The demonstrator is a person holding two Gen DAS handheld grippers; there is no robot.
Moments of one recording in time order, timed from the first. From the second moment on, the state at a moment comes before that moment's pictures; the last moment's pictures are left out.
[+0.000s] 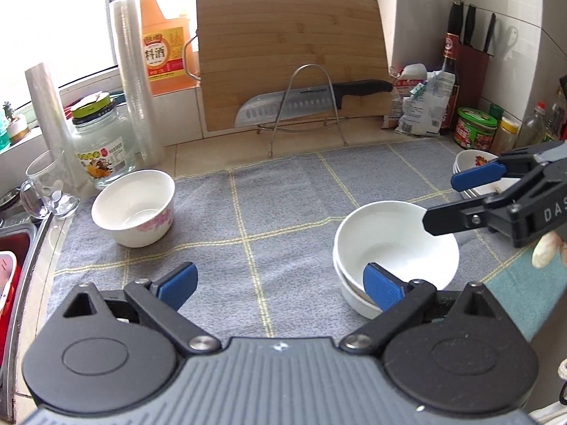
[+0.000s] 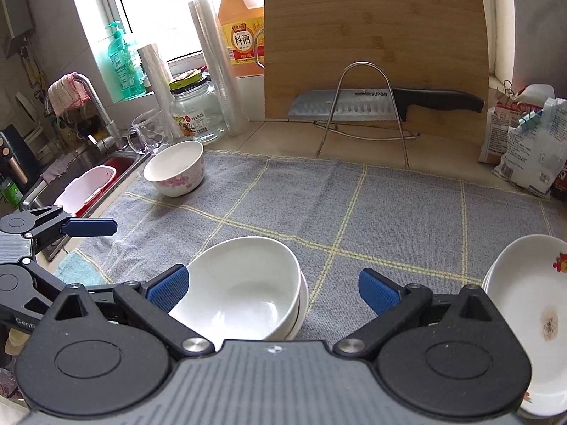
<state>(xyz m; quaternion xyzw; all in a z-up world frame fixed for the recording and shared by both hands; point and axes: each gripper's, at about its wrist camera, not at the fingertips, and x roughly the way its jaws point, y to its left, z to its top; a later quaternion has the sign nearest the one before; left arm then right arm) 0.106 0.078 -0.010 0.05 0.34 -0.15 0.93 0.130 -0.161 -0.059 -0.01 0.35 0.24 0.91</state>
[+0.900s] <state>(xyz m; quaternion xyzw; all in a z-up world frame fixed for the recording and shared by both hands) 0.226 0.273 -0.023 0.04 0.36 -0.12 0.93 0.177 0.080 -0.063 -0.11 0.34 0.22 0.91</state>
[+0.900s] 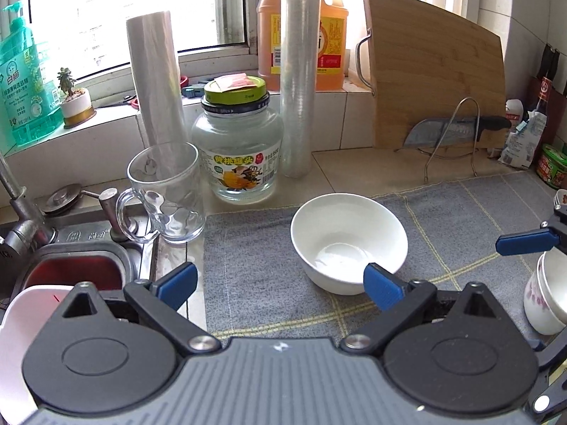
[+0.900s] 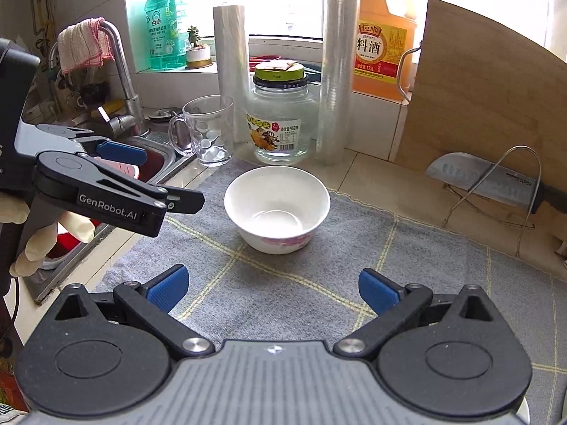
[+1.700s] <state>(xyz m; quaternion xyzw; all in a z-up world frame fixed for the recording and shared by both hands) 0.329 0.247 -0.063 0.04 0.41 -0.24 0.88 0.239 0.126 -0.105 -0.17 0.36 0.18 0.90</state>
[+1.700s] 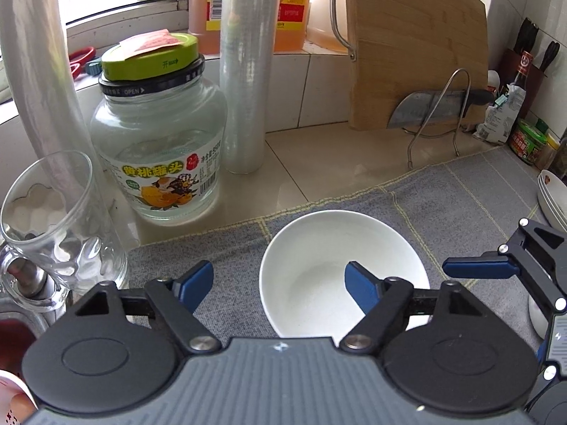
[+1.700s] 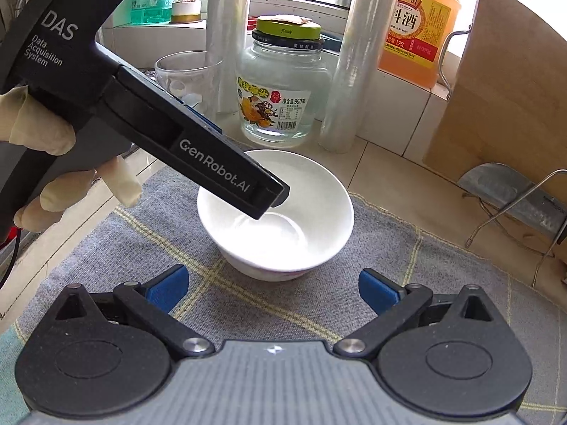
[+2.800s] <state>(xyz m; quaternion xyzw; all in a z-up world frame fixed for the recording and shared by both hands) 0.351 0.223 -0.066 0.09 0.43 -0.32 0.84 0.265 0.127 -0.109 -0.16 0.36 0.21 0.89</state>
